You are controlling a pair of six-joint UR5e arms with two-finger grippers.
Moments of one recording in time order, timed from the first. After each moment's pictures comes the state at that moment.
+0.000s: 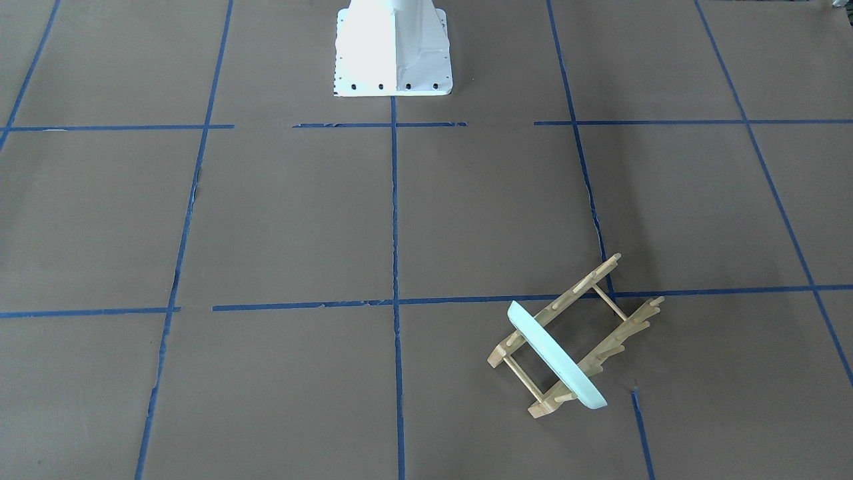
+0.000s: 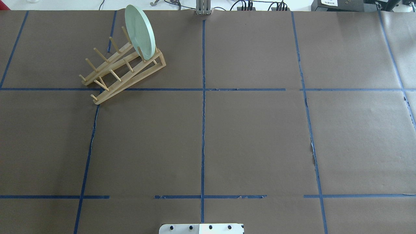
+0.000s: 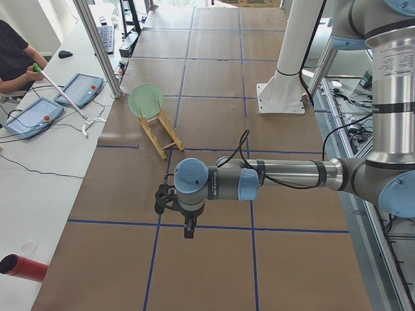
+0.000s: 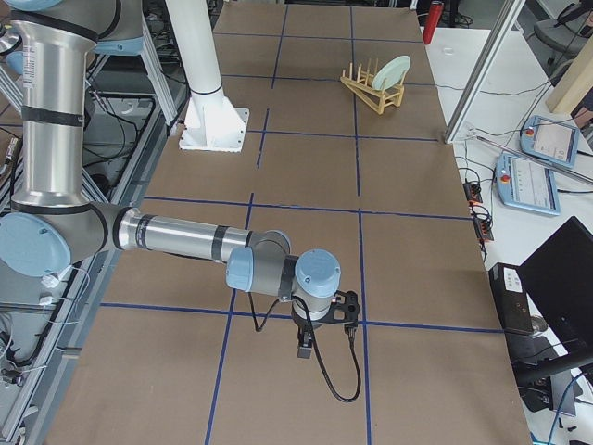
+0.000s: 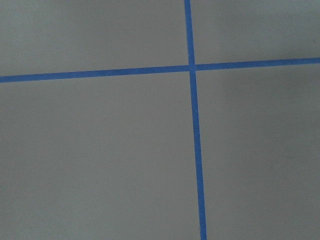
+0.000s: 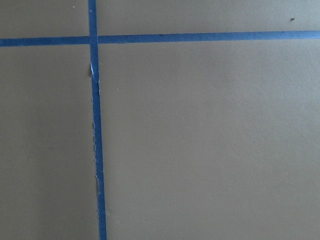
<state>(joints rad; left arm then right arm) -1.64 -1.45 -1.71 -1.59 -2.39 0.05 1.62 -1.69 1.59 -1.59 2.30 -0.07</state>
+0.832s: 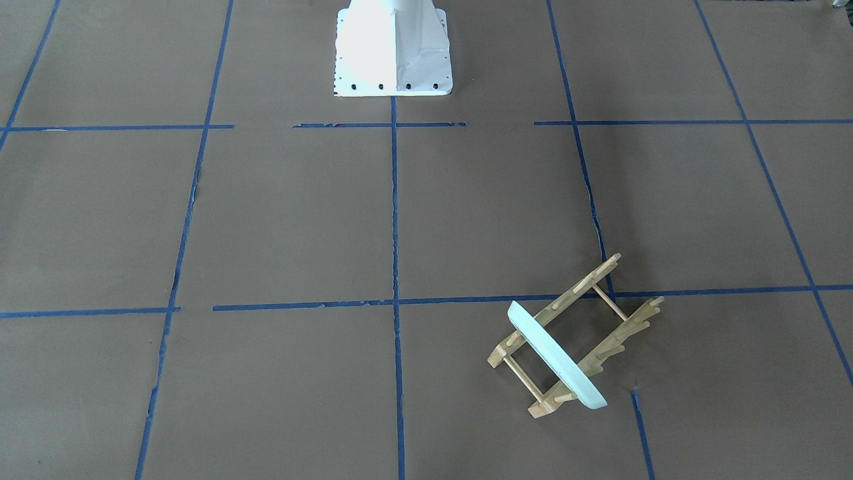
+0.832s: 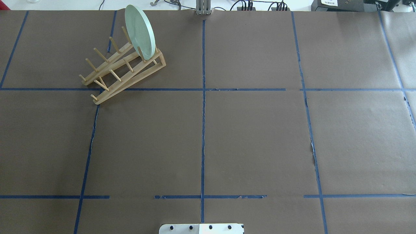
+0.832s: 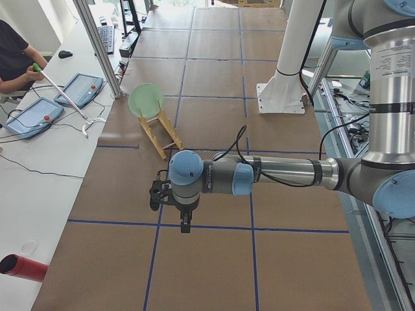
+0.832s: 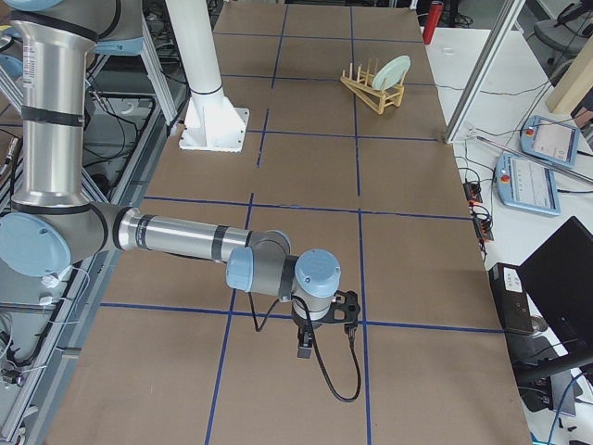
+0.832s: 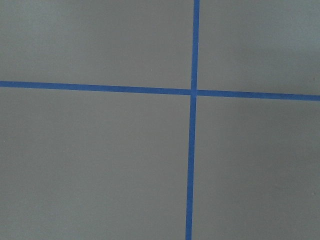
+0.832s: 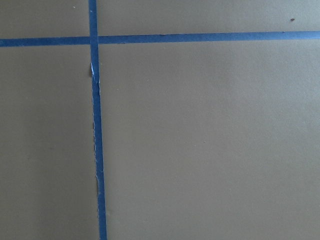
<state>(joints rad) -1.63 -1.47 -1.72 -1.59 -2.38 -0.04 1.62 -1.69 1.59 -1.59 2.30 -0.07</state>
